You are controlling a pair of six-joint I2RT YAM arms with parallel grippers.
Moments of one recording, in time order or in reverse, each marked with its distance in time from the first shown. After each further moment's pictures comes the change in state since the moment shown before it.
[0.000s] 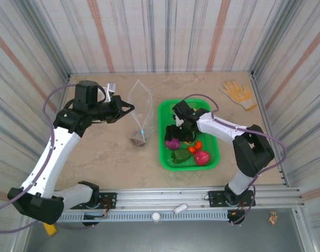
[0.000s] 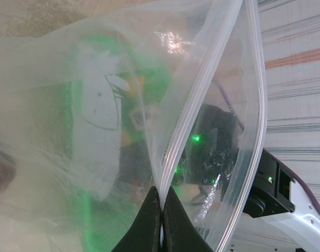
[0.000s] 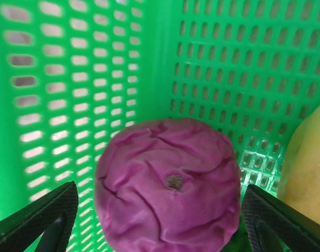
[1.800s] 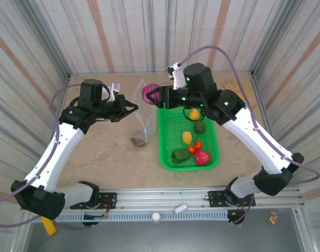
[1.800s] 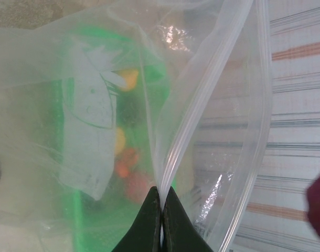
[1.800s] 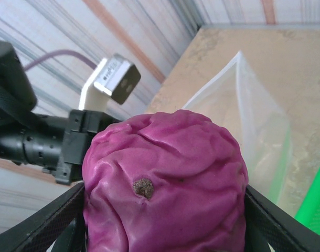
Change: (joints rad) left arm -0.016 0.050 -0.007 0.052 0.041 -0.024; right arm 0.169 -0.220 0.642 -0.069 0.038 -0.016
